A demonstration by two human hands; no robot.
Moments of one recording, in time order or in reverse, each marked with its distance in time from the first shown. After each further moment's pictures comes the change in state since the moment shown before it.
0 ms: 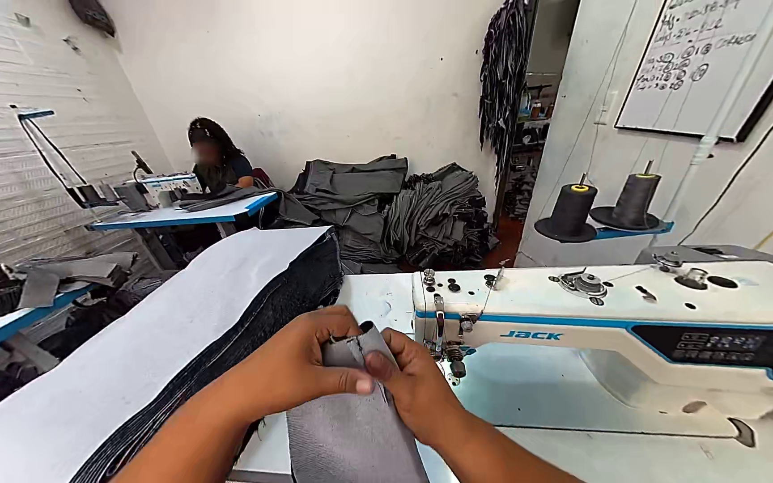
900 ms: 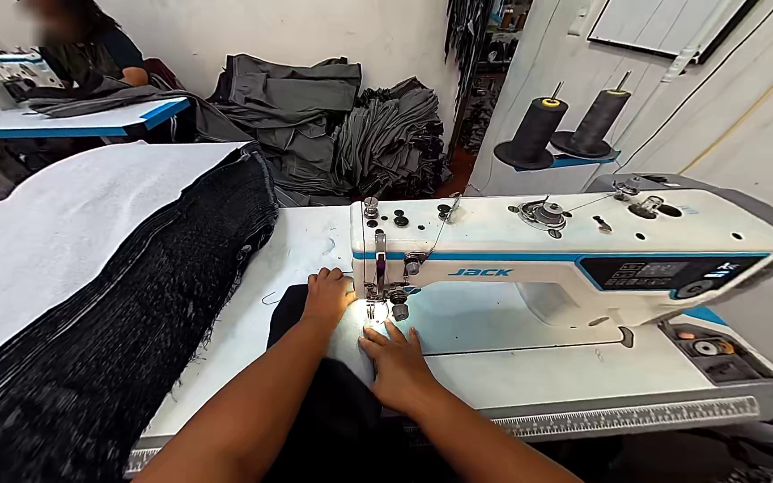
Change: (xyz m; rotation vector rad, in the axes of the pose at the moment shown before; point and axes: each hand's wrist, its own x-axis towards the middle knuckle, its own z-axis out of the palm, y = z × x) left_hand 0.094 -0.180 0.179 0.598 -0.038 -0.382; right_hand -0.060 0.074 -0.085 -1.246 -0.373 0.873
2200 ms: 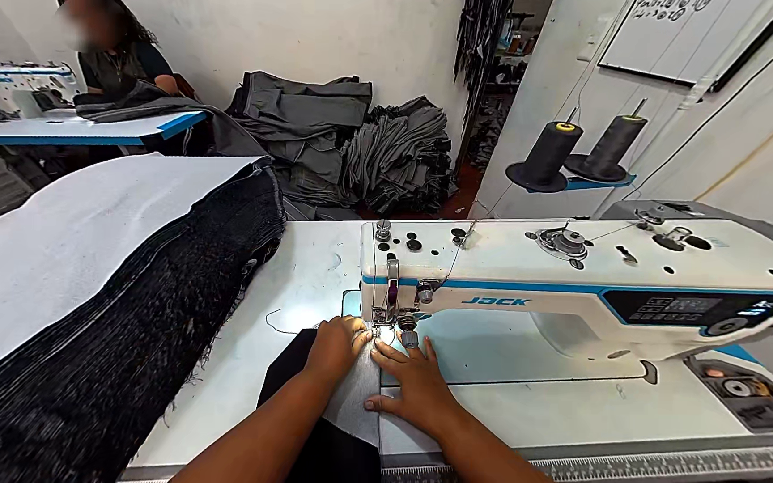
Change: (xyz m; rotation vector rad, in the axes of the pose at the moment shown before) left_hand -0.033 0.013 0.002 -0.204 -0.196 -0.043; right_hand 0.014 0.041 0.007 -0.016 0.147 -0.092
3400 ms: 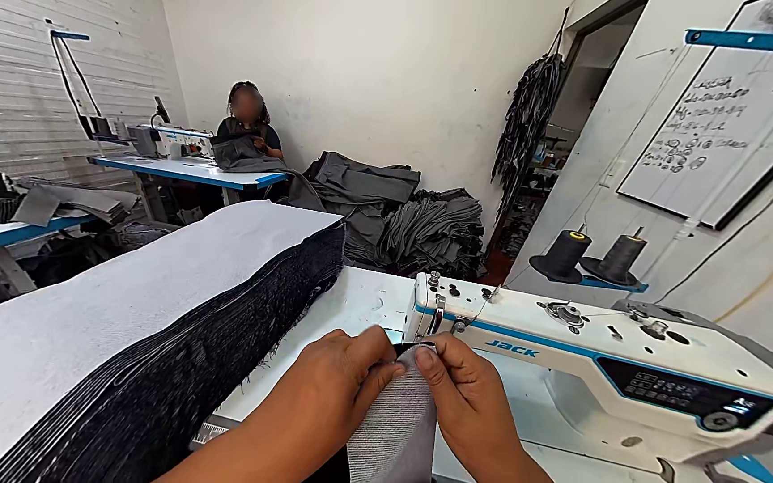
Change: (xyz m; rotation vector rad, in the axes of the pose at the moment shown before) left_hand -0.197 0.071 -0.140 0.008 0.881 0.573; right_hand -0.086 -0.139 -0.094 0.739 0.727 -0.785
